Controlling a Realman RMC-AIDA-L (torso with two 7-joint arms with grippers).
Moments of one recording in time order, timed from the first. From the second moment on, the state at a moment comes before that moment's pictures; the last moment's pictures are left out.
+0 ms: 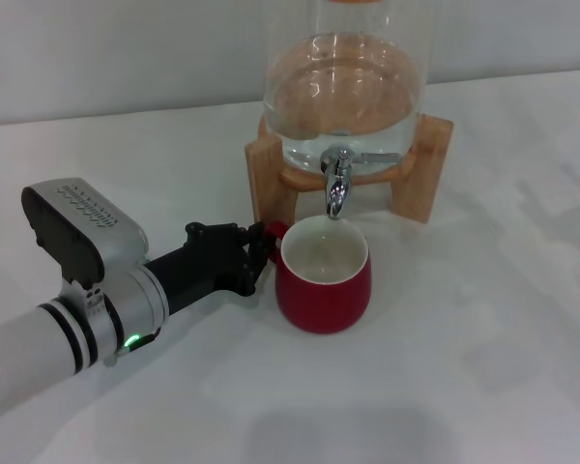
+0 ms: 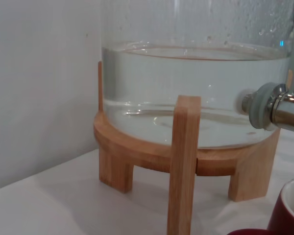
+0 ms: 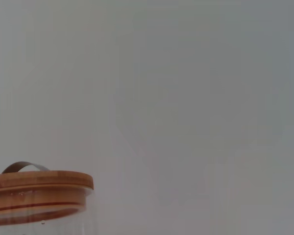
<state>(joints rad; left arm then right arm) -0.75 -2.08 -0.52 -0.24 2.83 0.81 -0.65 0.30 2.01 -1.08 -0.09 -0.47 -1.63 0.57</state>
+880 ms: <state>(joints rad) -0.75 -2.08 -0.52 -0.23 2.83 0.81 -0.64 0.30 2.01 -1.08 -0.09 -0.47 -1.63 0.57</state>
